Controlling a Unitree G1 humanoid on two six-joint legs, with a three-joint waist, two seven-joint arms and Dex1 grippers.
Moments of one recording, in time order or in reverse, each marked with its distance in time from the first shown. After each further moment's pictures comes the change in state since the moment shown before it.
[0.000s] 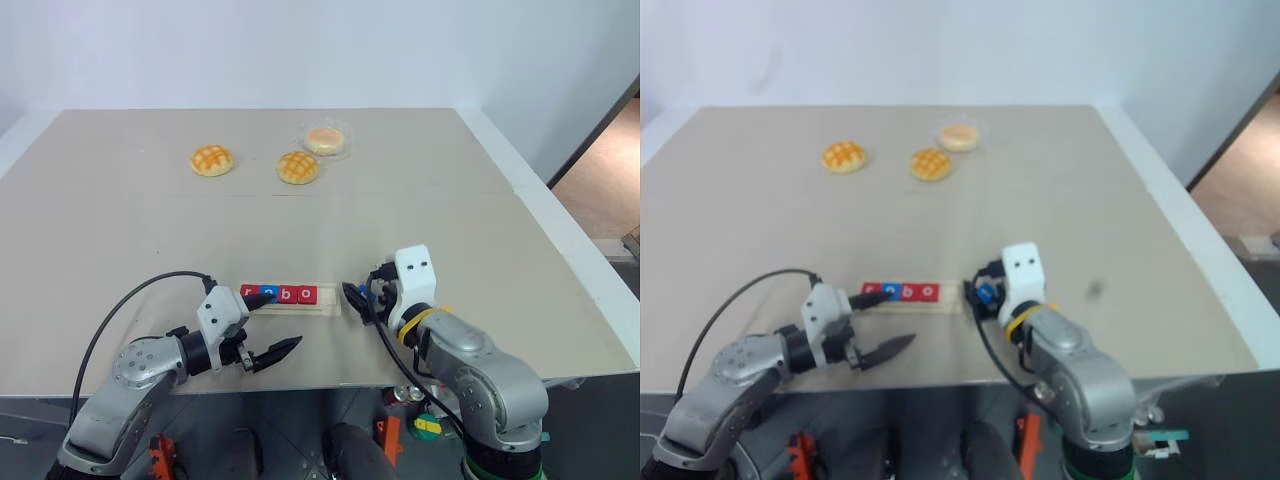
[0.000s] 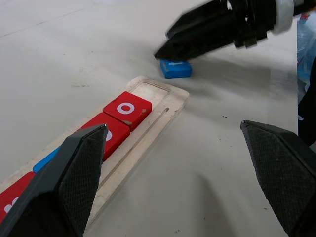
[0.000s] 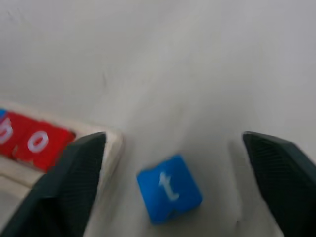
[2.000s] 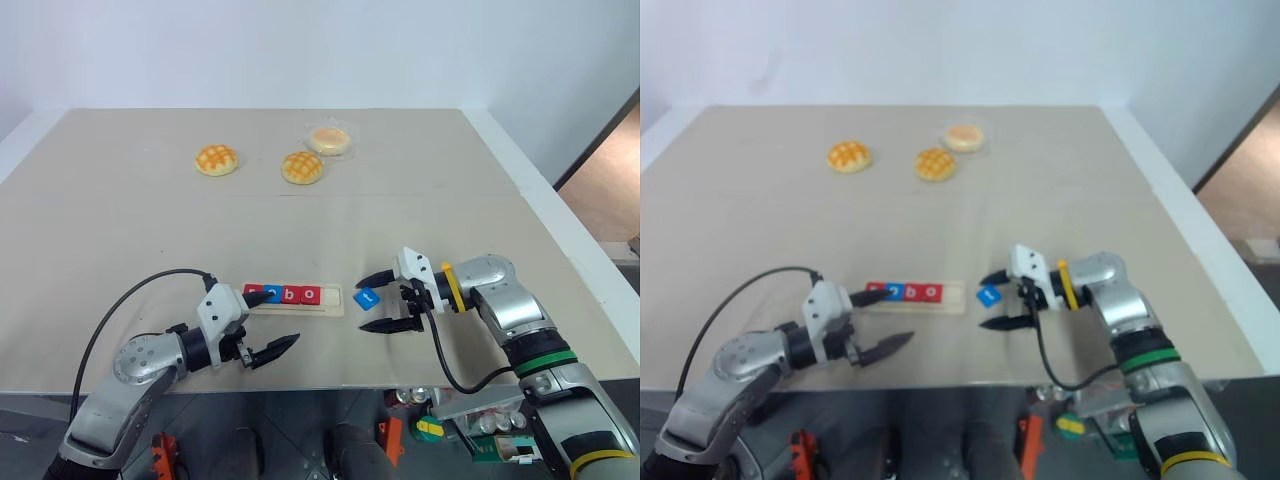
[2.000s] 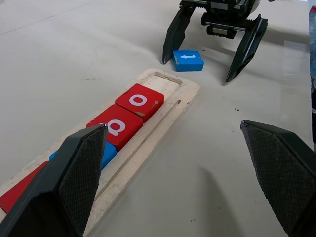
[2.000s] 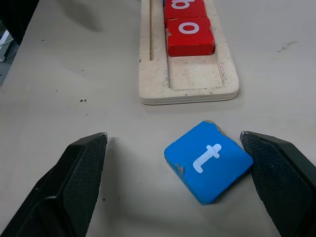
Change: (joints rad) left arm -0.020 0.010 -0.004 0.030 0.012 -0.009 -0.001; right arm -0.308 -0.408 0.262 1.070 -0.078 -1.099 1.261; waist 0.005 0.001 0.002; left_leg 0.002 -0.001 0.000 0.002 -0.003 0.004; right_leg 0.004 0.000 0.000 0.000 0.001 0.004
